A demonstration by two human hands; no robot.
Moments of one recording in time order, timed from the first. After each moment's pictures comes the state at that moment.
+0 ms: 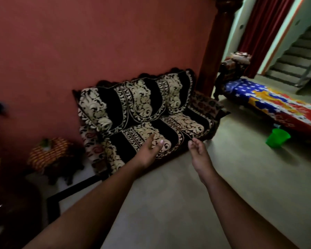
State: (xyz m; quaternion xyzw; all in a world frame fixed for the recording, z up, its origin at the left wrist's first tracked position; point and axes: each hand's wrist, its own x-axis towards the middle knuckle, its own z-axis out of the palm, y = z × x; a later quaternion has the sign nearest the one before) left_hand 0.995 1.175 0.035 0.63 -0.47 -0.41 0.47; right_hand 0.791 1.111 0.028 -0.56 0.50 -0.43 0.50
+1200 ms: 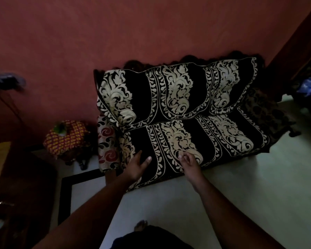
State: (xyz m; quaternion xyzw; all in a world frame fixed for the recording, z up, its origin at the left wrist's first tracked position) left_hand 1.244 0.963 -0.122 0.77 -0.30 -0.39 0.41; right_hand 1.043 0.814 -0.117 -0.60 0.50 -0.17 0.60
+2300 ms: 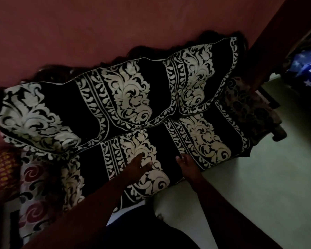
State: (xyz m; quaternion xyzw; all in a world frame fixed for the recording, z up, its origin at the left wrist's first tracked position) left_hand 1.200 0.515 -0.178 0.77 -0.34 -0.48 0.22; right_hand 0.986 0.388 -0.190 -0.57 0.59 -0.09 0.56
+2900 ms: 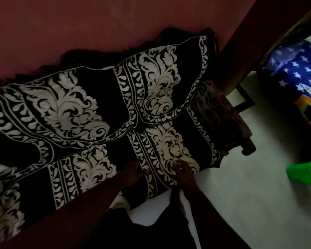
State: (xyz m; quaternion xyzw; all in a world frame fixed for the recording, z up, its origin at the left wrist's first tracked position) left_hand 1.121 0.238 -0.247 0.72 -0.41 -0.54 0.11; right_hand 0.897 0.148 -0.206 -0.46 0.66 -0.12 0.58
